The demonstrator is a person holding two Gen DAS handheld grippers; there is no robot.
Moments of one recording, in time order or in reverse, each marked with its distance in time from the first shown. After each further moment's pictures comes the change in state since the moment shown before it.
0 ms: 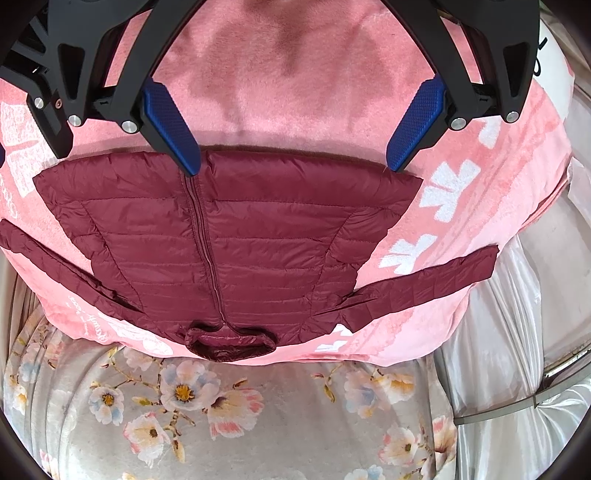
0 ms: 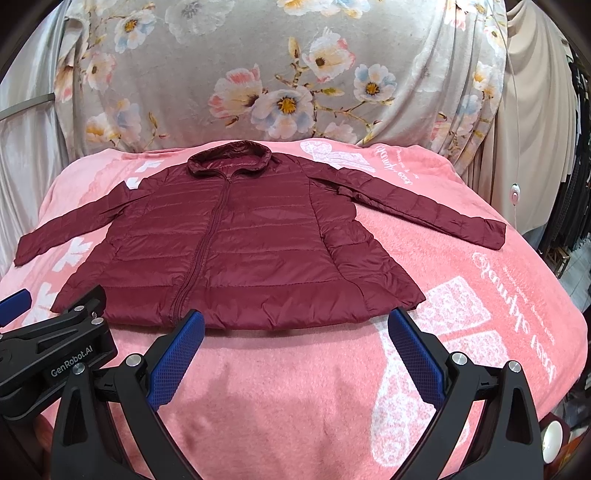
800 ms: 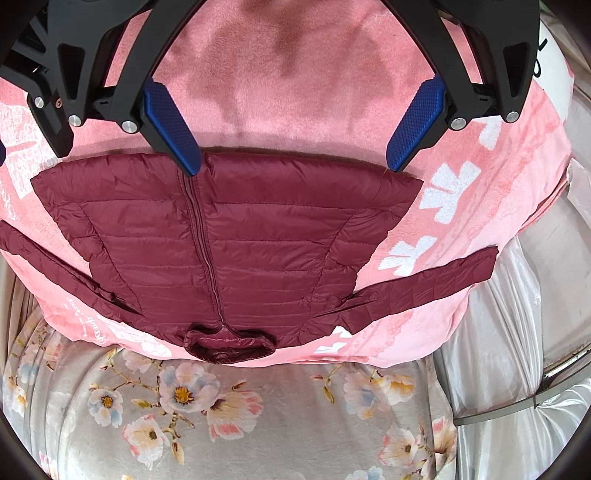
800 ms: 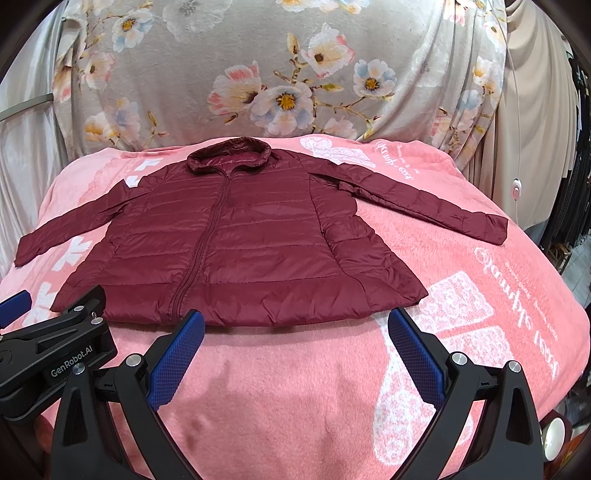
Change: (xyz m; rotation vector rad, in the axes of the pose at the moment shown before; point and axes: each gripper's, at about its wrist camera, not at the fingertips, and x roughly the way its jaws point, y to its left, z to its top) left arm 0.002 -0.001 0.002 0.000 0.005 0.000; right arm 0.003 -0.001 -0.001 0.003 0.006 0.004
